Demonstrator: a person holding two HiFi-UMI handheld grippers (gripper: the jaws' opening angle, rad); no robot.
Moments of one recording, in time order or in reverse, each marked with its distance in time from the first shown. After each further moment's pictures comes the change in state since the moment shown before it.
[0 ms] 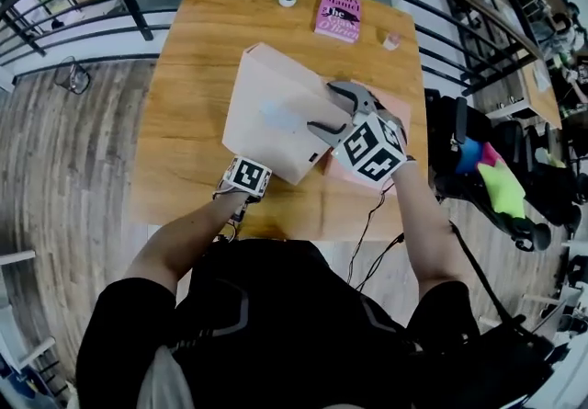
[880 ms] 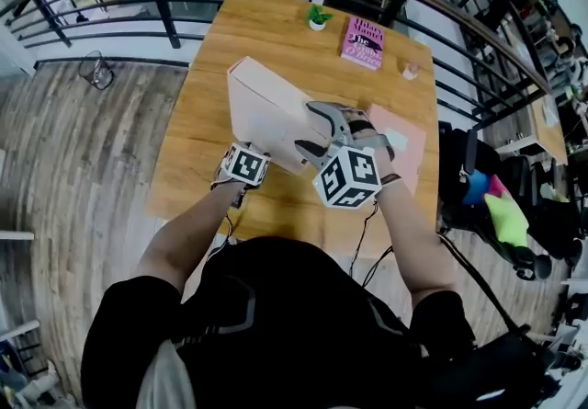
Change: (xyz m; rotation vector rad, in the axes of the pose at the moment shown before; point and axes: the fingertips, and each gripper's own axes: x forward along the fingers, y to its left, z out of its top) left arm -0.063 0.078 0.049 0.001 -0.202 0.181; right arm 0.025 0.051 0.074 -0.361 -0.064 -0.051
